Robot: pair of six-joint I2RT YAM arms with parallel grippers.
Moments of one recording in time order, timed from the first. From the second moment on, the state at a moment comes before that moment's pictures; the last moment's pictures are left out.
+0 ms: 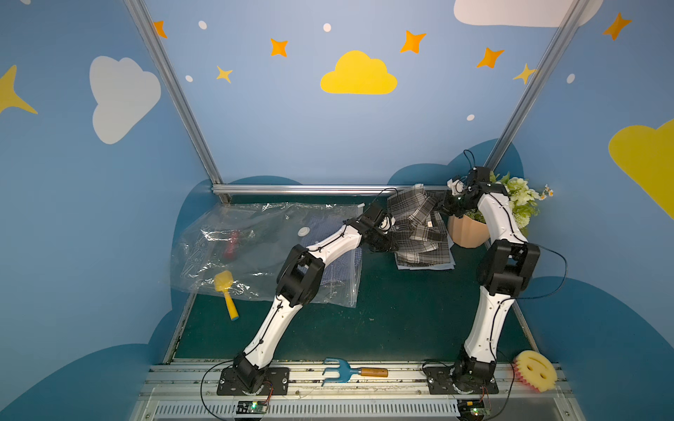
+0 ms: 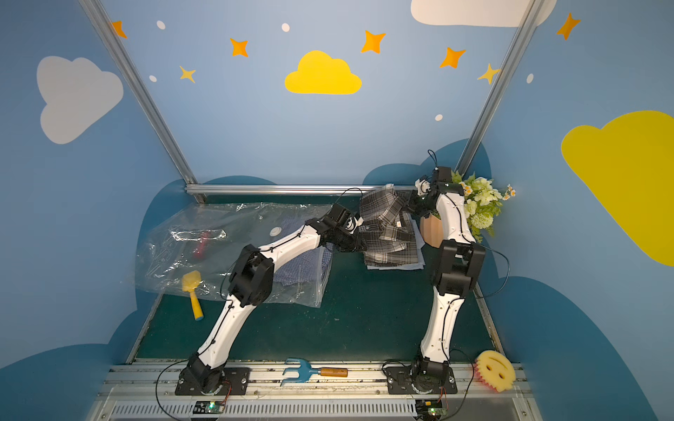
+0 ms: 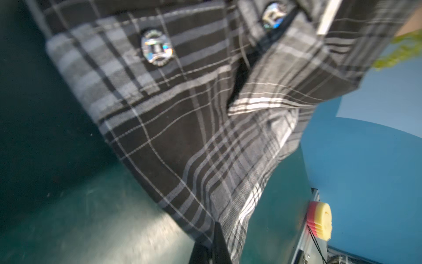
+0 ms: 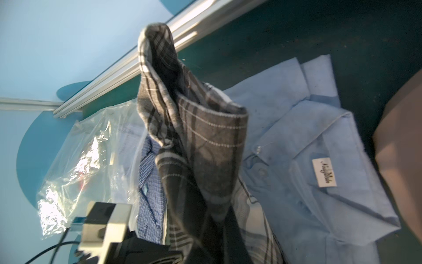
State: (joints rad) left arm -0.69 2.49 2.18 -0.57 0.52 -0.54; right arm -0.10 2.21 2.14 -0.98 -0.55 0.24
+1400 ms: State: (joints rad) left arm -0.69 2.44 2.19 -0.63 0.52 -0.56; right arm 0.08 1.94 1.83 -0.79 -0.40 0.20
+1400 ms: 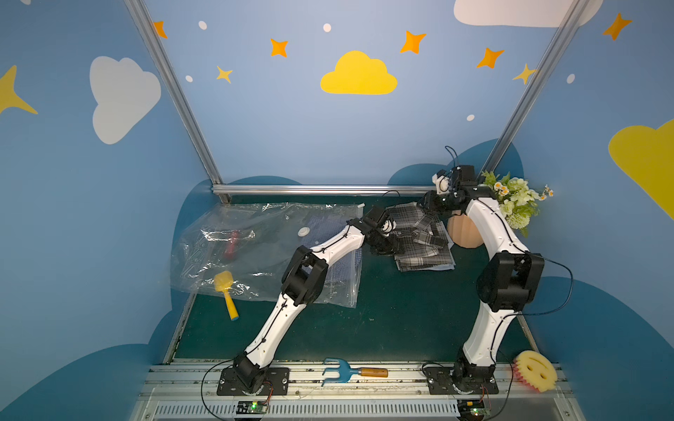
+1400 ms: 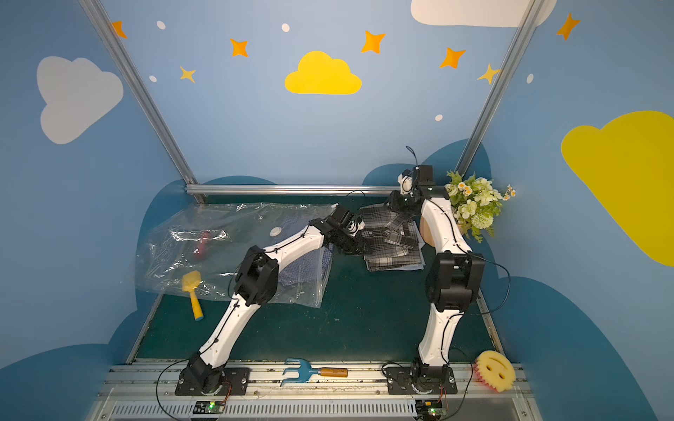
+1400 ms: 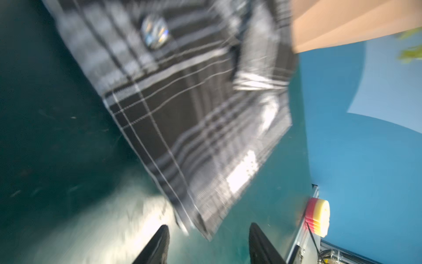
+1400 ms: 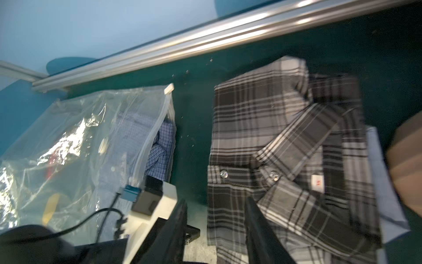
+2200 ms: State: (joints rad) left arm -0.60 1.95 1.49 -0.50 0.16 -0.55; right arm 0.12 2.07 1.49 -0.59 -0.46 0.32
